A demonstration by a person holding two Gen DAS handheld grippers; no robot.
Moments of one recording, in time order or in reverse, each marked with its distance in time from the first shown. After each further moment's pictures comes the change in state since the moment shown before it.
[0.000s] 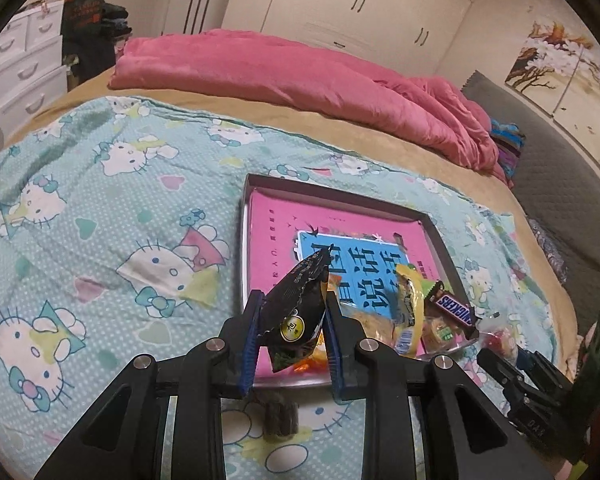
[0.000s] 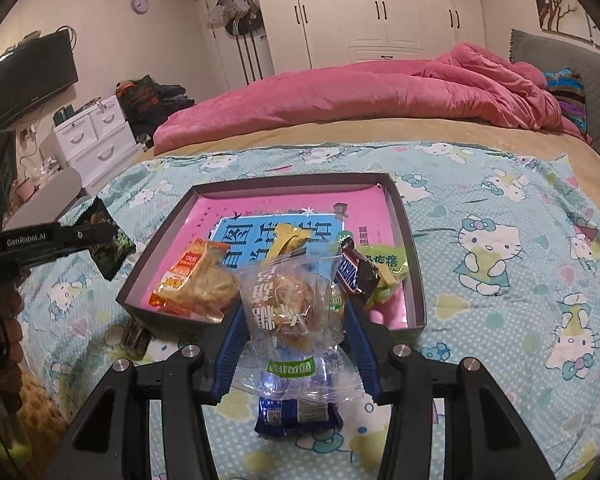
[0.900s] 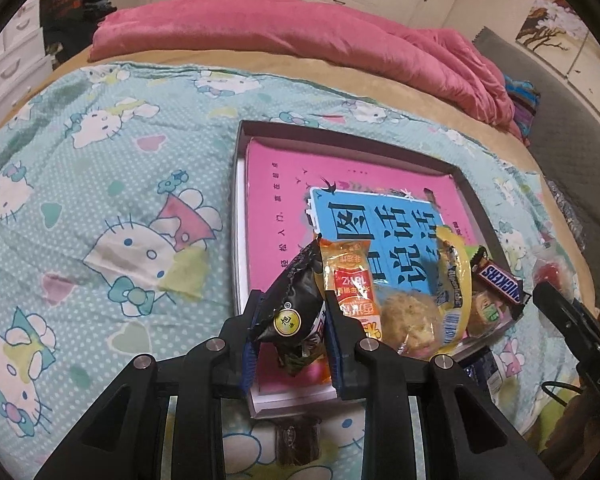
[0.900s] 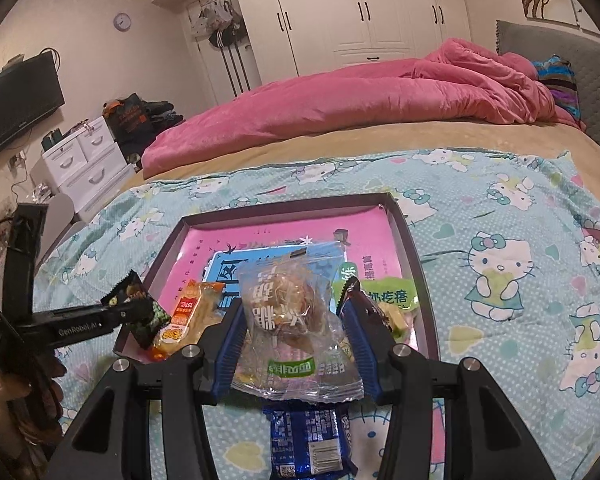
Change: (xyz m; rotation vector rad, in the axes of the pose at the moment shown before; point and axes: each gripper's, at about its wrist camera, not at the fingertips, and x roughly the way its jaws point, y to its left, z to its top) left arm 0.062 0.000 -0.004 0.049 0.150 0.046; right arm 0.021 0.001 0.031 0.062 -0.026 -0.006
